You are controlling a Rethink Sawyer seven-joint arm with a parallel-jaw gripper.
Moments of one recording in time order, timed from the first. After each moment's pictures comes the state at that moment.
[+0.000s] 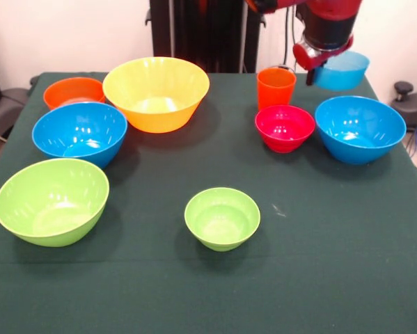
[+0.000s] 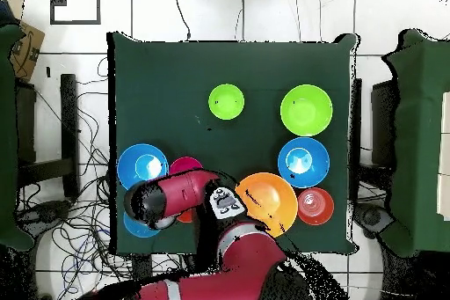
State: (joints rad) arm -0.18 -0.60 0.30 1.97 -0.28 0.55 1.54
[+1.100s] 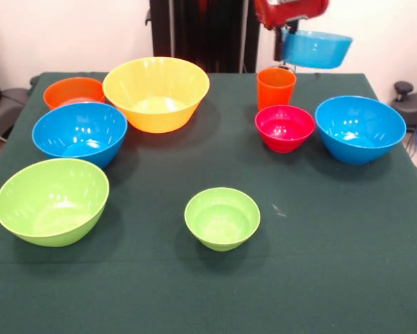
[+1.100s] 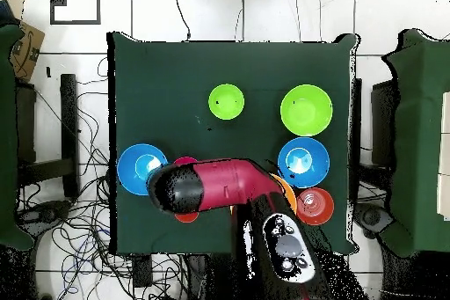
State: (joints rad) arm -0.34 -0.90 0.30 1.99 -0.23 0.60 1.54
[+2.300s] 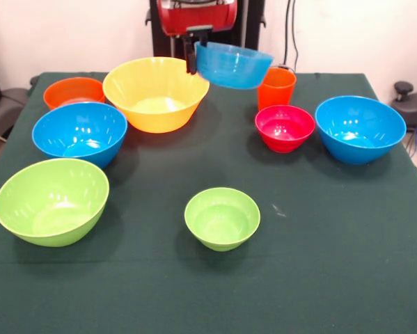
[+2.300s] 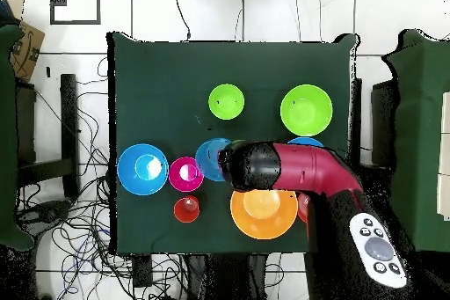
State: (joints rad) arm -0.56 -0.86 0.32 1.86 -0.28 0.65 1.54
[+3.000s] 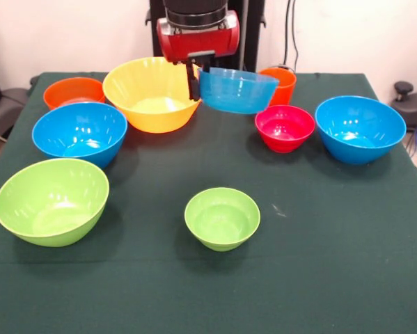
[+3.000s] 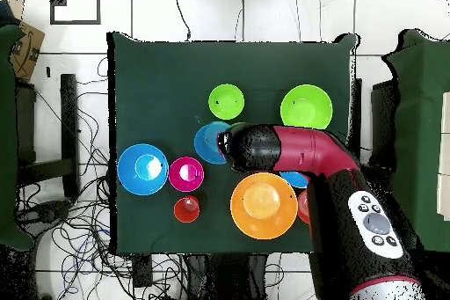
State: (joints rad) arm -0.57 -0.78 0.36 1.76 -0.28 0.63 1.54
